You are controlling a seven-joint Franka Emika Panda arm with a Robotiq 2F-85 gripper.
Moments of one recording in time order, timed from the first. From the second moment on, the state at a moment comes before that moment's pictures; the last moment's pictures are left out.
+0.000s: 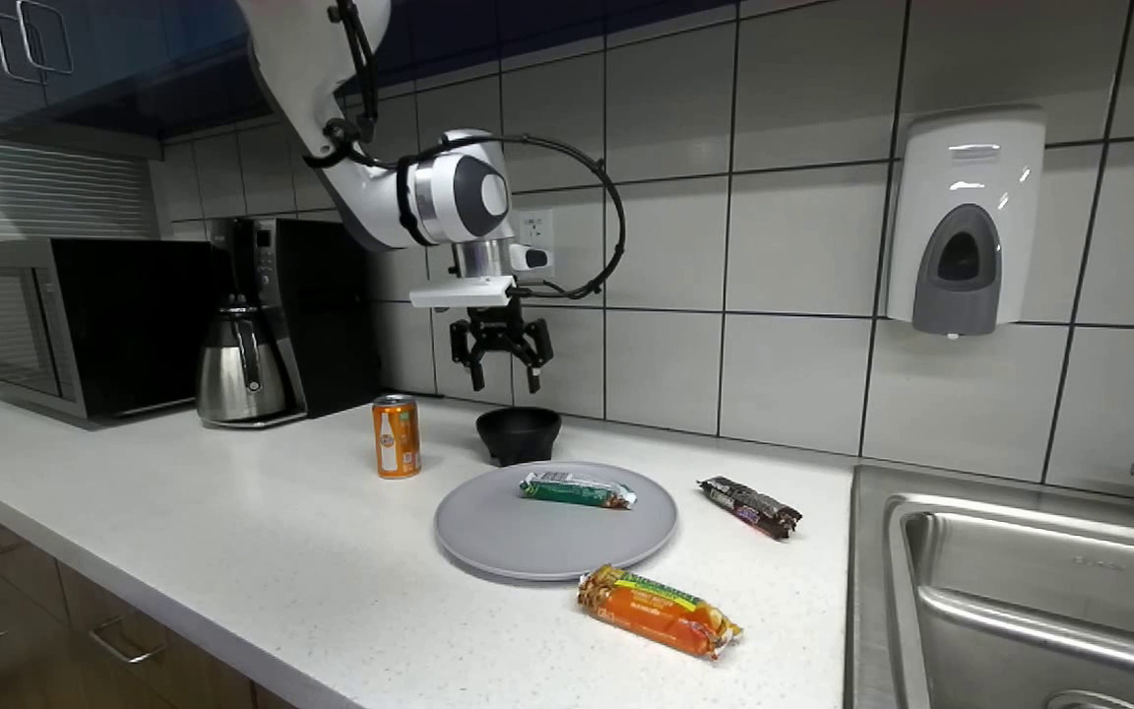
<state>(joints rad) 0.19 0.56 0.04 -1.64 -0.12 2.34 0.10</state>
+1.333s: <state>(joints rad) 0.19 0.35 -0.06 -1.93 -0.12 2.31 0.62</state>
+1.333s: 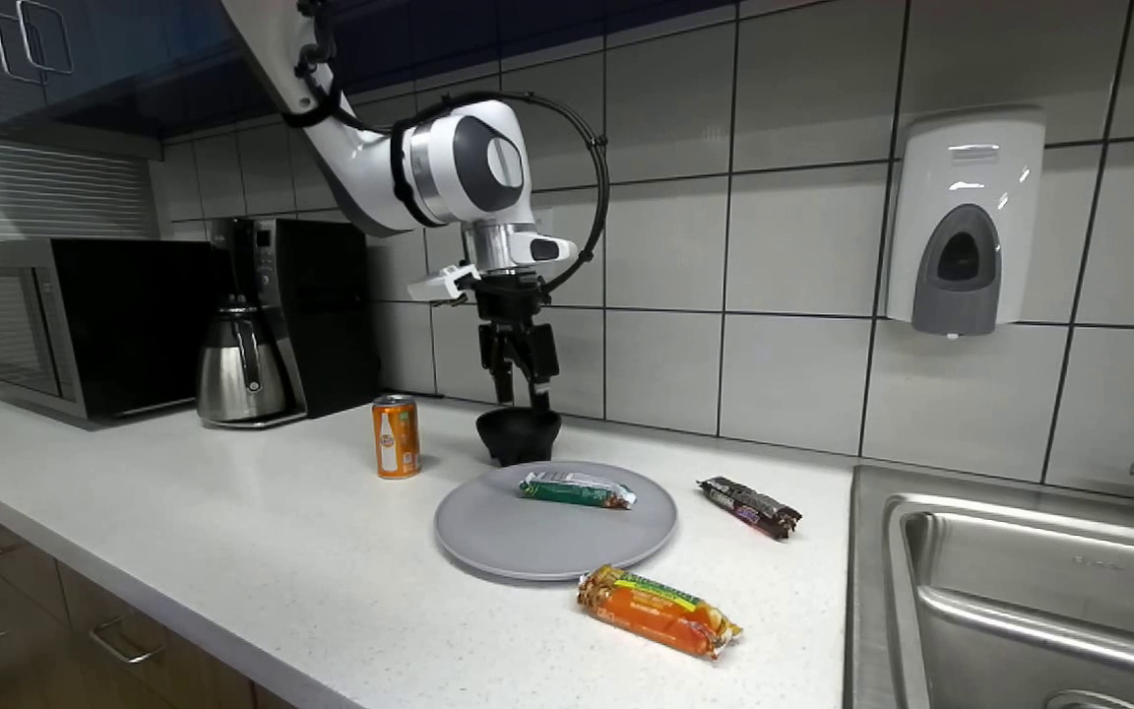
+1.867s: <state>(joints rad) 0.19 0.34 -0.09 -1.97 -0.13 2.31 0.84</state>
